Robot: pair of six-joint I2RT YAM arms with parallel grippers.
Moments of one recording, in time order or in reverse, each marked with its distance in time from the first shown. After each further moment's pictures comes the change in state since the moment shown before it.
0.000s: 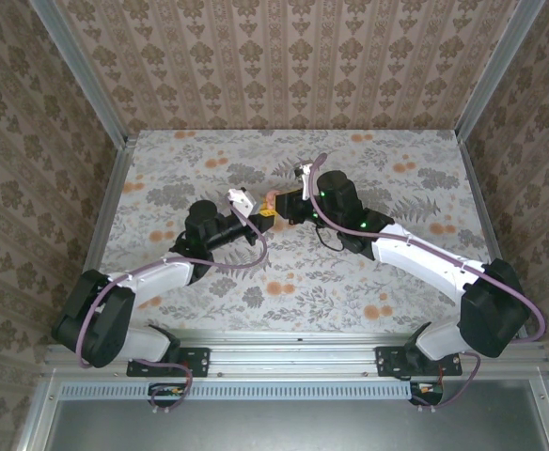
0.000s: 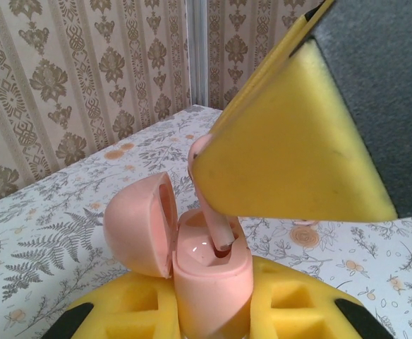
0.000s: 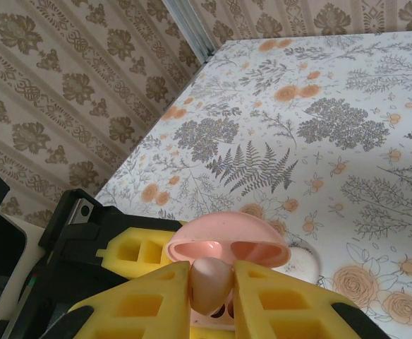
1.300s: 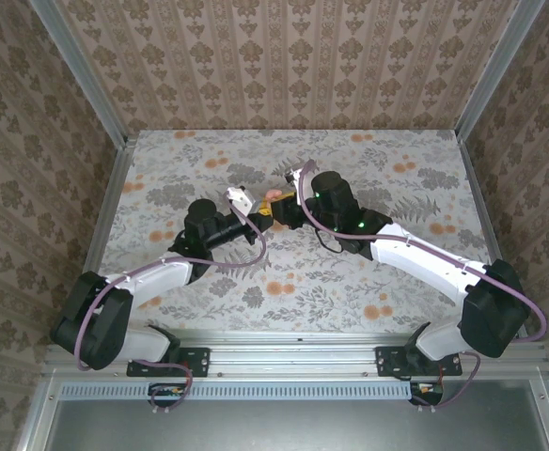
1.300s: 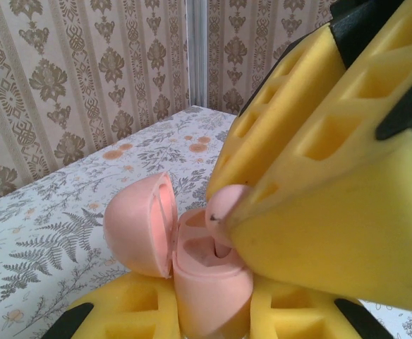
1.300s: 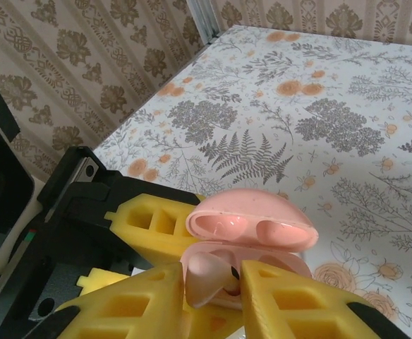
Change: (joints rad) left arm 0.002 -0.013 0.010 -0.024 0.005 -0.008; right arm 0.035 0.000 0.041 -0.093 0.016 -0.153
